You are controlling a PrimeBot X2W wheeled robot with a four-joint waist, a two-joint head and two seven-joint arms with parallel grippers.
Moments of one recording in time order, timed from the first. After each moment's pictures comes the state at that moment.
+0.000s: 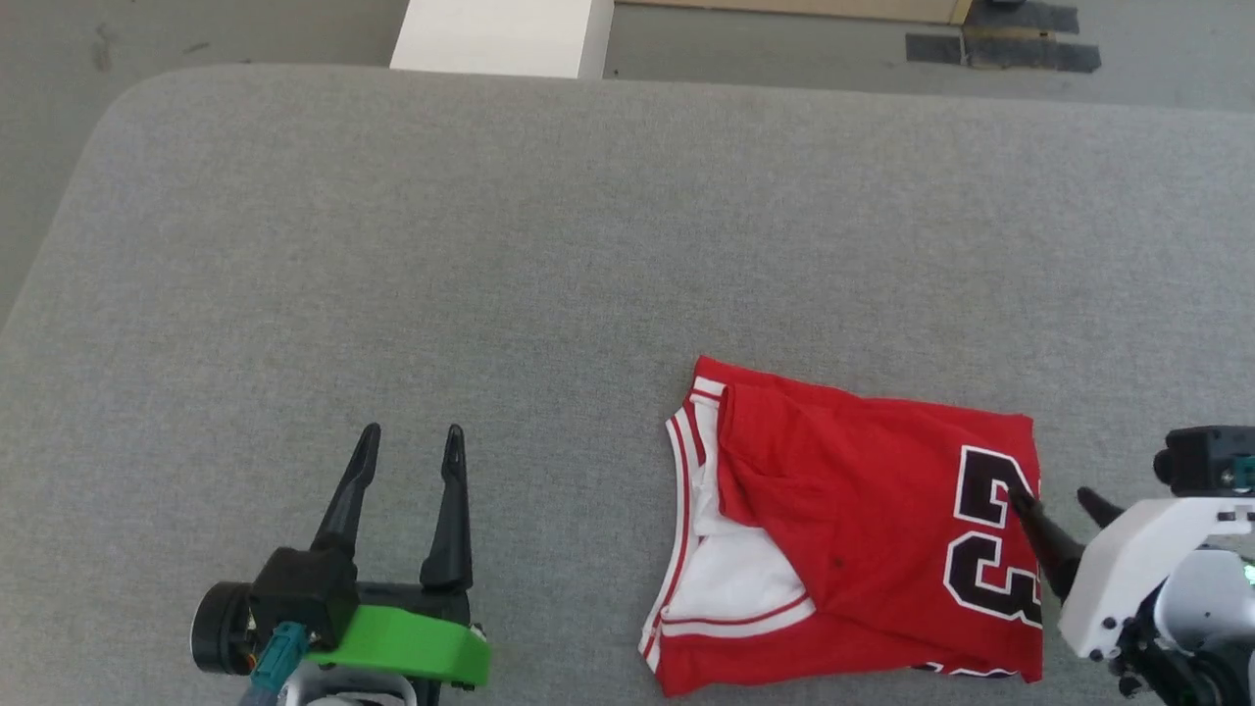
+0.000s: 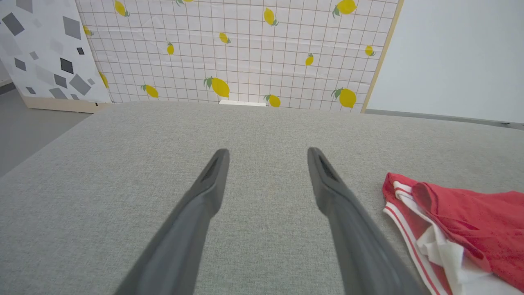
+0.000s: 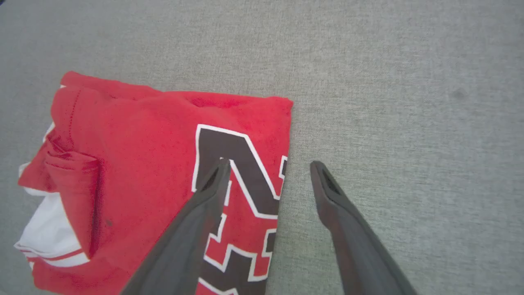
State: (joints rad) left arm 0.02 0.24 -0.31 -0.10 -0.32 0.19 -0.26; right arm -0.01 -0.12 -0.17 -0.13 0.33 0.13 0.69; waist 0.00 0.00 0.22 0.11
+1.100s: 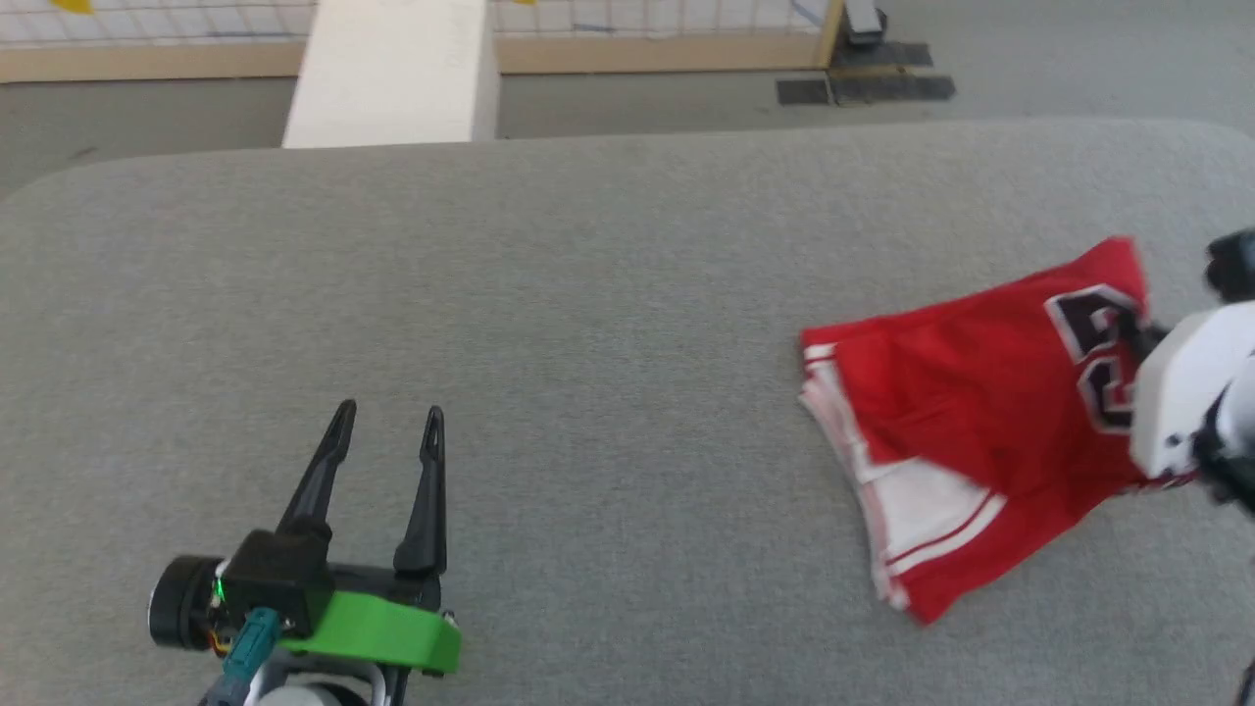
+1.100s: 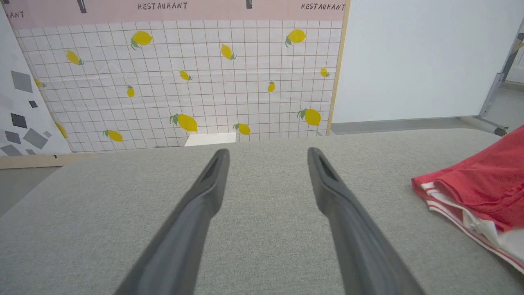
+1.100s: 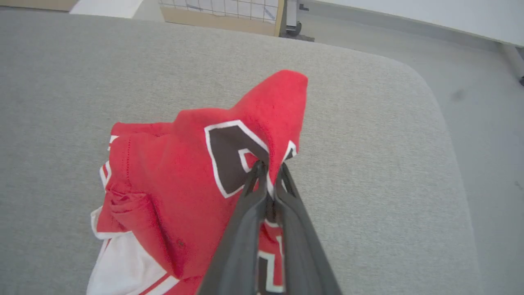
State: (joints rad) left arm 0.01 0.31 -0.30 -0.17 -0.29 0.19 -0.22; right arm -0.37 -0.35 -0.05 0.11 0.28 0.13 0.69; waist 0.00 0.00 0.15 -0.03
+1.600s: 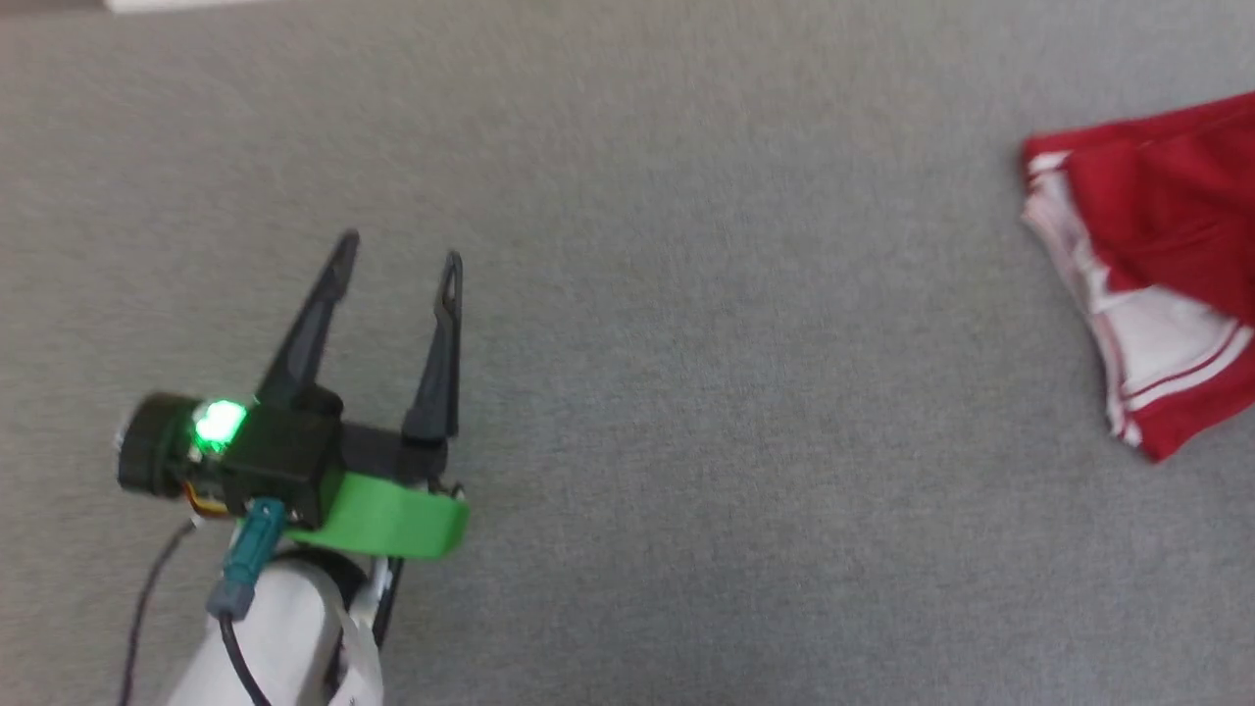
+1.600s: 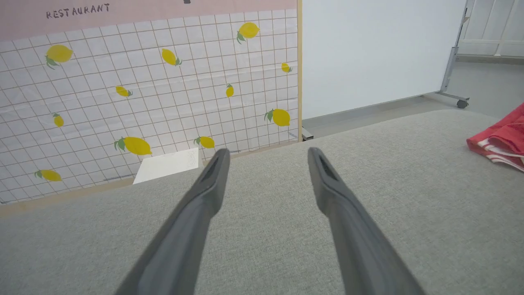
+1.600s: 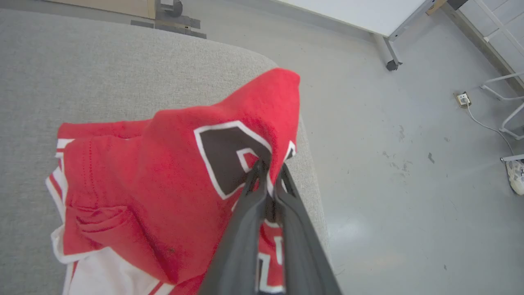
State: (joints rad) left arm -0.22 0.35 -0.34 -0.25 -0.18 0.19 -0.14; right arm -0.60 -0.61 -0.15 0.24 0.22 0.13 0.61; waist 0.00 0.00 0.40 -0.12
